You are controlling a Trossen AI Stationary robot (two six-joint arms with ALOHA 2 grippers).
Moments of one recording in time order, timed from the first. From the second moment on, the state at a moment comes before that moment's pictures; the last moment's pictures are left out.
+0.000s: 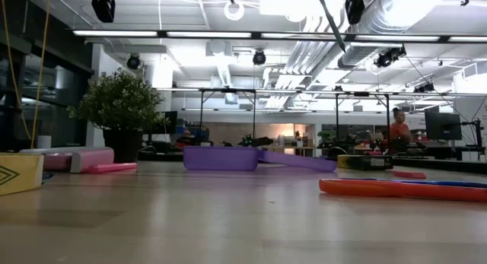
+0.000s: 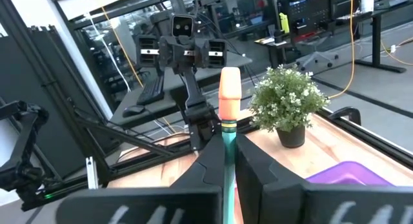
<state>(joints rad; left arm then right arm) 0.06 0.44 0.49 0.07 -0.25 -0.33 0.07 0.92 0.67 0.25 0.20 0.29</state>
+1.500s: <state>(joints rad) 0.06 0.44 0.50 0.14 -0.23 -0.33 -0.31 1.91 1.23 0.00 0.21 1.00</state>
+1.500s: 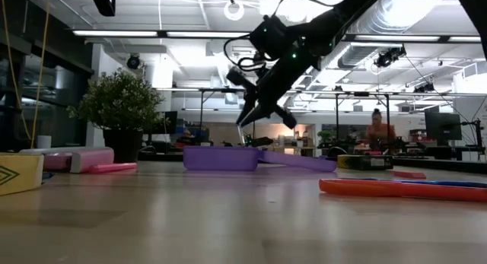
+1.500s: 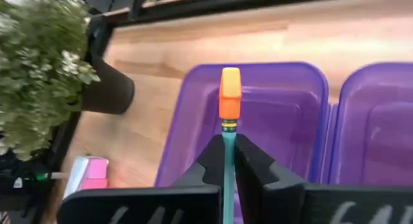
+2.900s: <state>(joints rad) 0.06 0.44 0.50 0.14 -0.23 -0.33 -0.34 1.92 1.23 -0.06 0.23 1.02</state>
